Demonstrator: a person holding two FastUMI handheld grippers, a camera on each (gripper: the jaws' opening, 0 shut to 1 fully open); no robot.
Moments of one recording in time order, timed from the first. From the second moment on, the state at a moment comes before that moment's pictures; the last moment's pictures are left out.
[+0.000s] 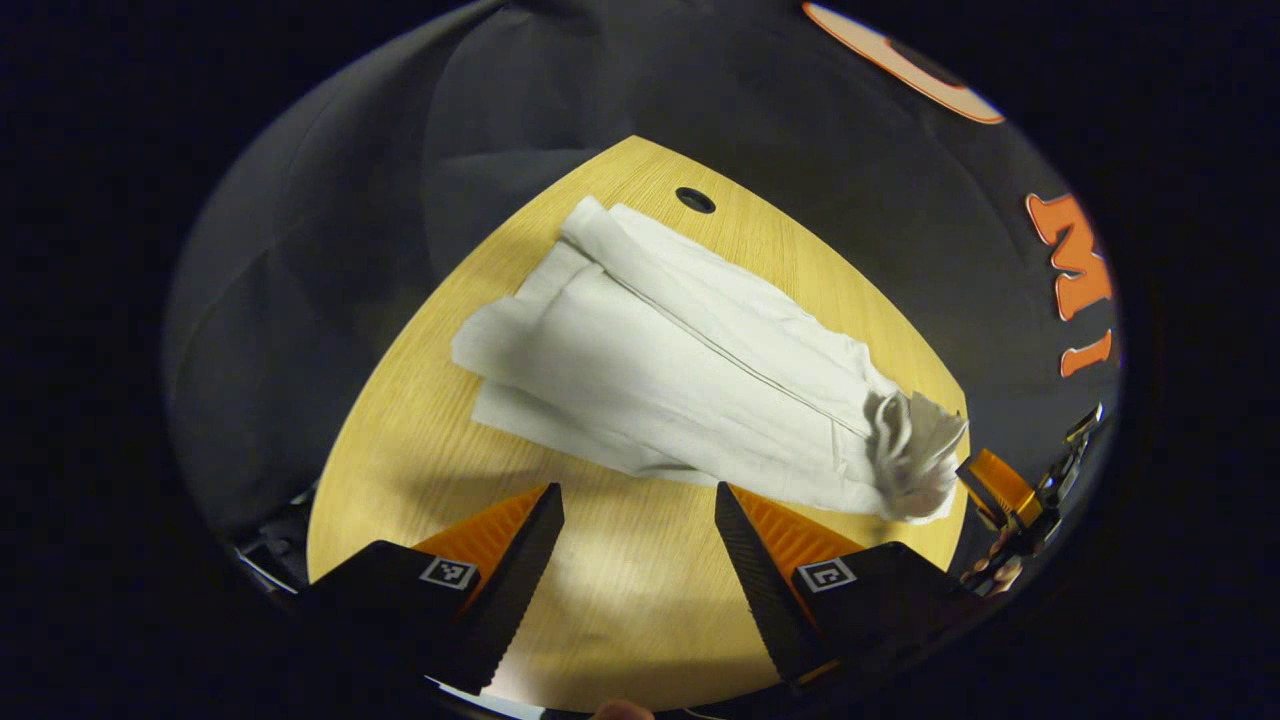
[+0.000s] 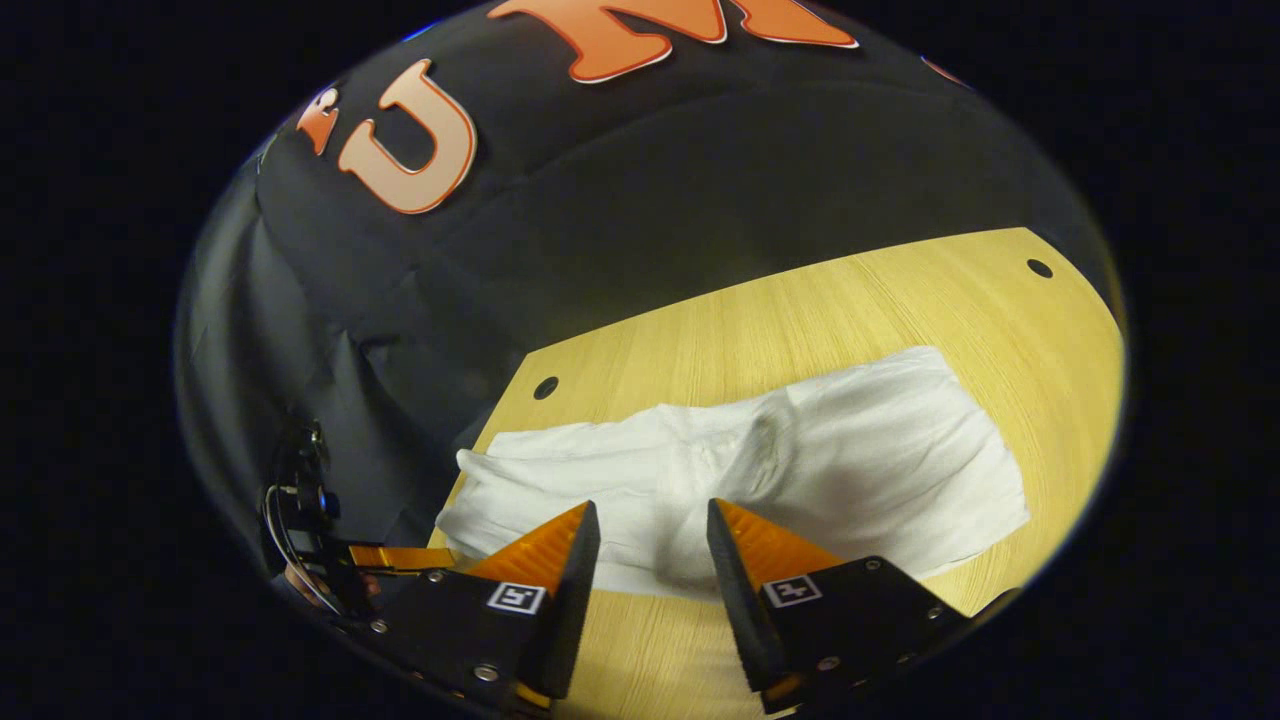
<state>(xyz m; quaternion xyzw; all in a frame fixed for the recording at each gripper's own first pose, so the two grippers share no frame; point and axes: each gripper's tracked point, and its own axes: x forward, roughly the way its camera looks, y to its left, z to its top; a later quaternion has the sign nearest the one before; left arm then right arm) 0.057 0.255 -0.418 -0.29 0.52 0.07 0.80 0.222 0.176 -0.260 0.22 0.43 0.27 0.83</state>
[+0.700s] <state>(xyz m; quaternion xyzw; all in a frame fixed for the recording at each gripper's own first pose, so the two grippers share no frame) 0.072 0.270 -0.427 -0.50 0.42 0.11 0.75 0.260 0.070 -0.227 0.20 0.39 0.20 0.87</state>
